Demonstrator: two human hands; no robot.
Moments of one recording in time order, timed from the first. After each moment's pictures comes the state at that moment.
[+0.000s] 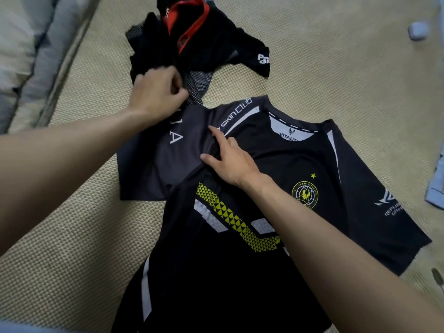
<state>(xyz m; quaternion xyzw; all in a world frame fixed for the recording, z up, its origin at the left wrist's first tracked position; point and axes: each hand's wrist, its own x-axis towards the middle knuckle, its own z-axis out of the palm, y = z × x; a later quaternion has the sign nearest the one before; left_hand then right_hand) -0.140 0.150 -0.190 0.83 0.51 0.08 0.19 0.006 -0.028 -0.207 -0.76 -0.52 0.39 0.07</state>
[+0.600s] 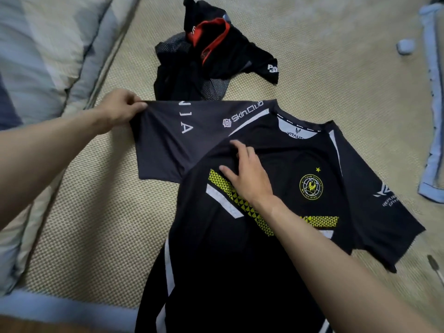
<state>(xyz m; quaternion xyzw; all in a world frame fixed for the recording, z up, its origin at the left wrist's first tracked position) -0.280 0.168 -0.194 0.73 0.58 0.05 0.36 -0.036 -0.087 -0.192 -0.80 -0.51 0.27 0.16</state>
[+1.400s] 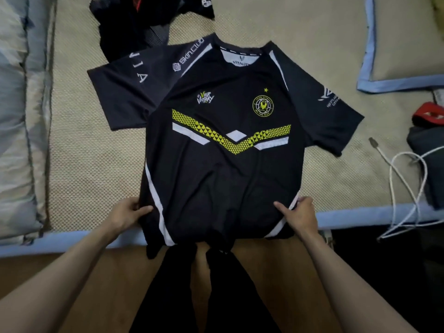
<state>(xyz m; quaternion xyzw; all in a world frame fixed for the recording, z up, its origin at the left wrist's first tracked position) -0.382 -0.174 -0.184 0.64 0.54 -0.17 0.52 -0.019 -0.468 -0.185 -0.94 -0.04 0.33 0.12</state>
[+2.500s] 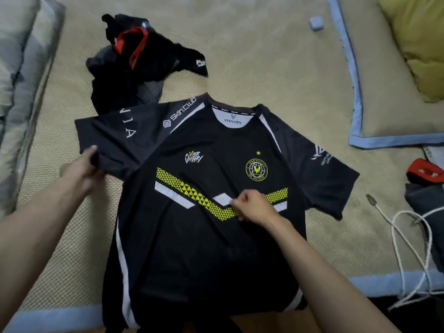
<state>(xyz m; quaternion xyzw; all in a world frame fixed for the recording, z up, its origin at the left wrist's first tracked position) -0.261 0.044 -0.196 0.19 0.67 0.25 0.68 0.025 -0.250 -0.162 -0.85 -0.24 0.47 0.07</state>
